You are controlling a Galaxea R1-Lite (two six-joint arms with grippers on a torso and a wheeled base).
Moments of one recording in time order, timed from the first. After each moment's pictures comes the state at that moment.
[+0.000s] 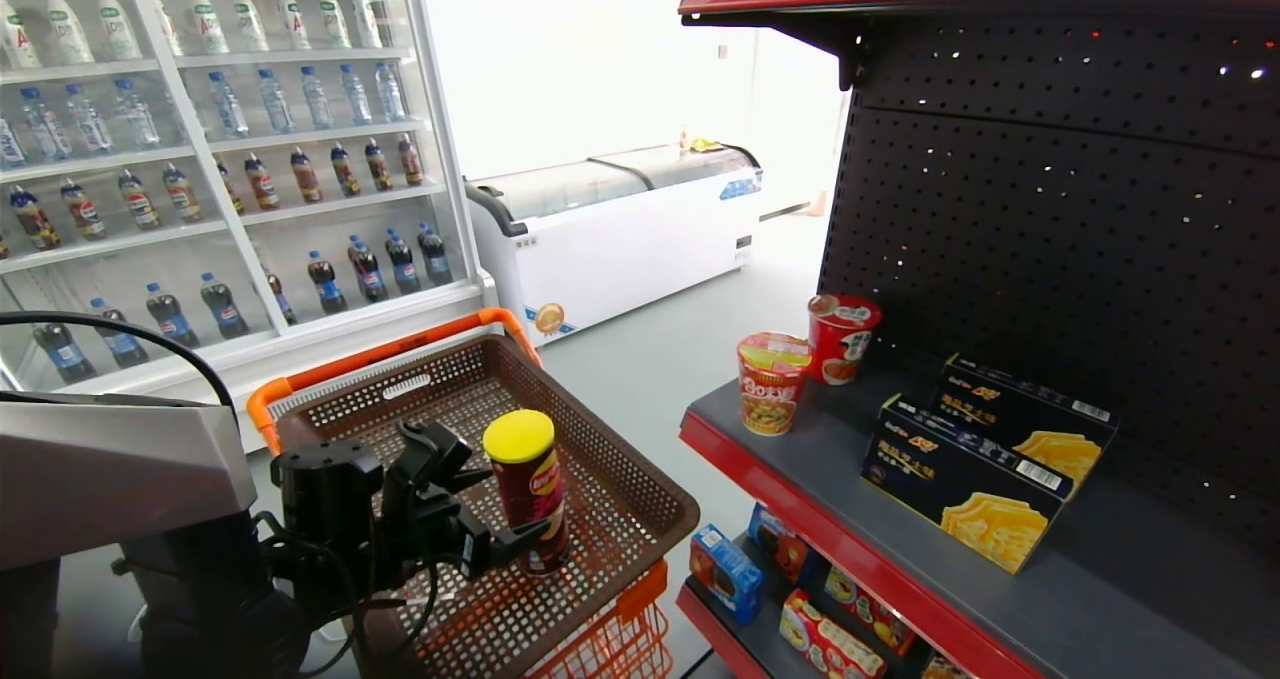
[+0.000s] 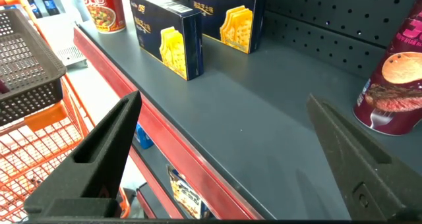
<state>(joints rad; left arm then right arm) -0.13 2.23 -0.42 -1.40 -0.48 0.18 -0.01 0.00 0.00 0.01 -0.01 0.01</state>
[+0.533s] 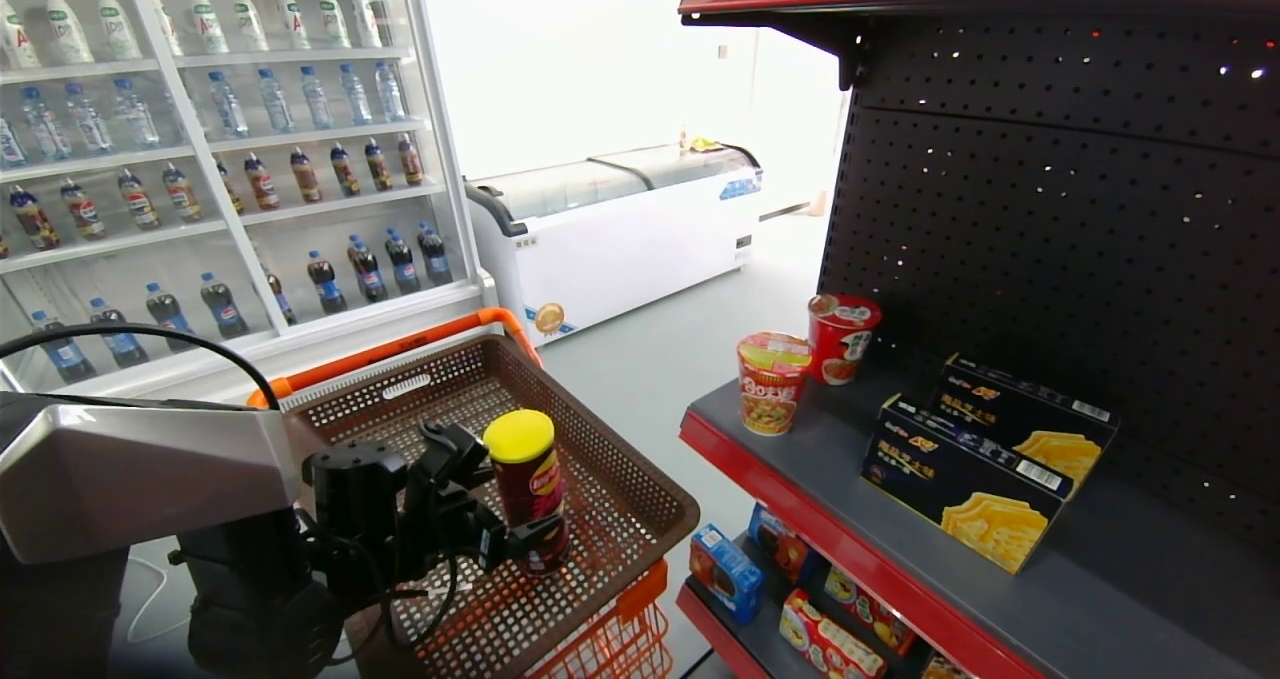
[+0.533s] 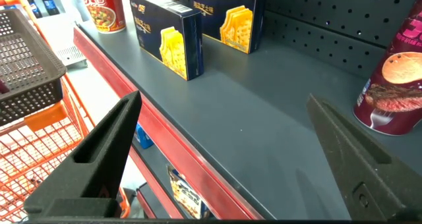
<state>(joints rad) -0.14 2.33 -0.50 -1.43 -0.48 0.18 -0.01 0.00 0.00 0.01 -0.01 0.01</state>
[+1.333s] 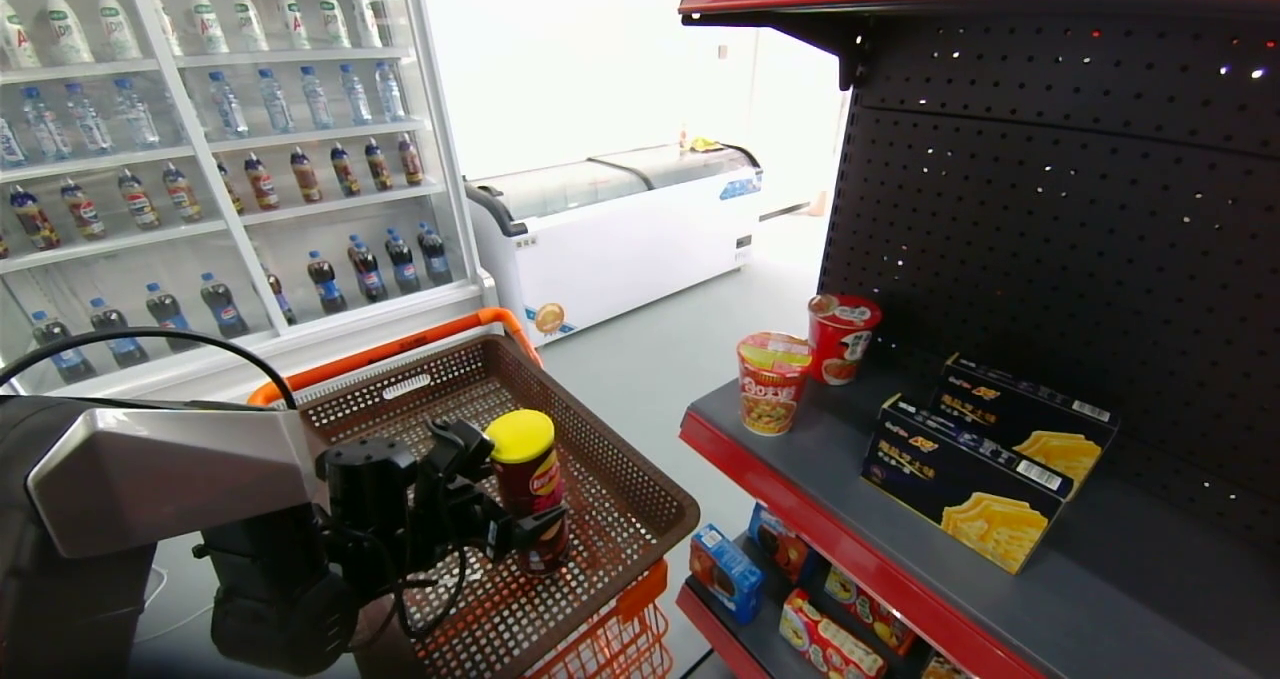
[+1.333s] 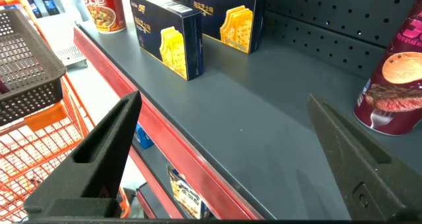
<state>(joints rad) -0.14 2.38 -0.56 -1.44 -0.48 0.17 -0.01 0.00 0.00 0.01 -0.01 0.01</state>
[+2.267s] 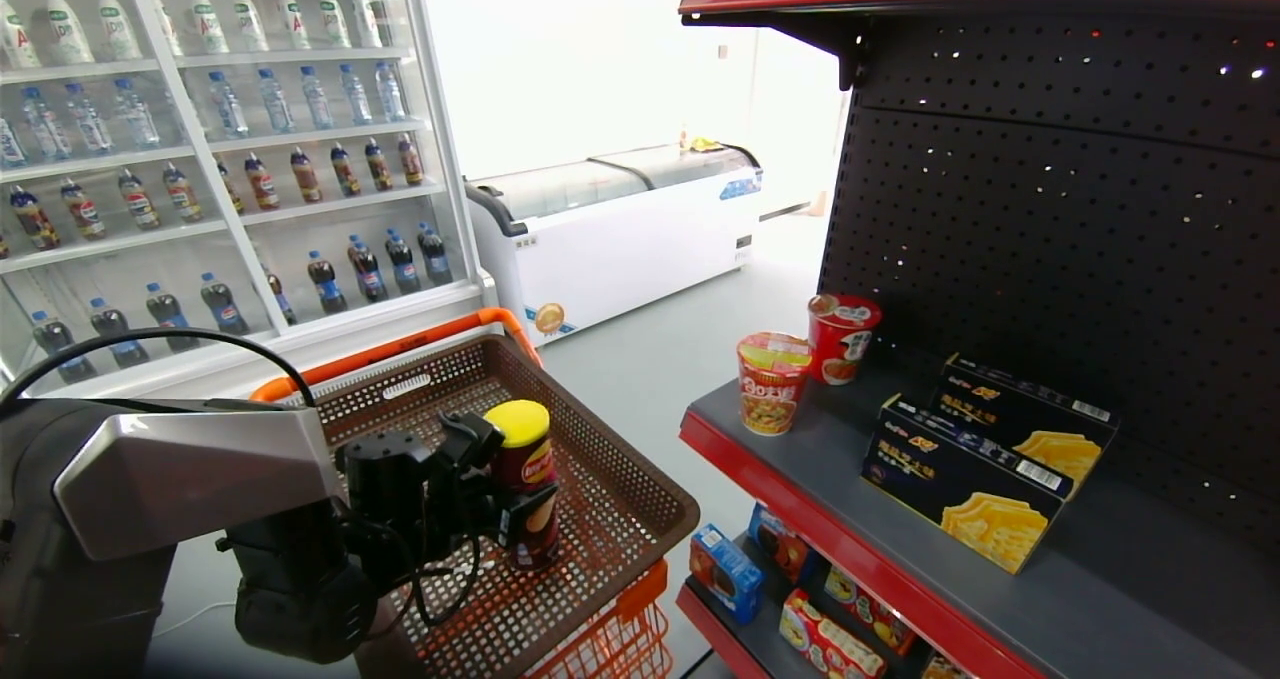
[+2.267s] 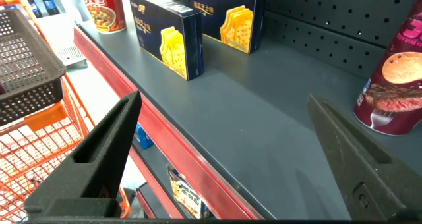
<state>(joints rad) -0.16 2.40 -0.62 -1.42 -0.40 0.16 -0.01 0.00 0.00 0.01 -0.01 0.01</state>
